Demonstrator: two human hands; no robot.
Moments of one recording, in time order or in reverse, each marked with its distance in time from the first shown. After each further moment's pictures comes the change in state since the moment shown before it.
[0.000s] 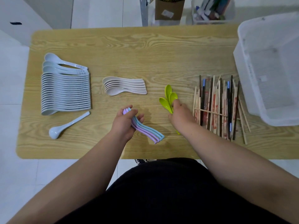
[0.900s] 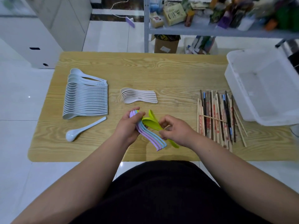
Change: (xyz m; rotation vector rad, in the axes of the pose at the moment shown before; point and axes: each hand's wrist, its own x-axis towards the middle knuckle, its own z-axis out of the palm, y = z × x) left_hand -0.040 0.031 -0.052 0.044 -0.315 0.145; right_hand -0.121 -0.071 -0.021 0.634 -0.189 -0.355
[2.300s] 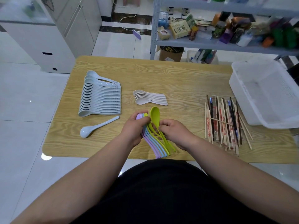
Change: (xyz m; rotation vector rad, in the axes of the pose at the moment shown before) left_hand -0.035 0.015 -0.031 0.104 -0.030 0.050; right_hand -0.003 -0.042 0.067 0.229 0.055 0.141
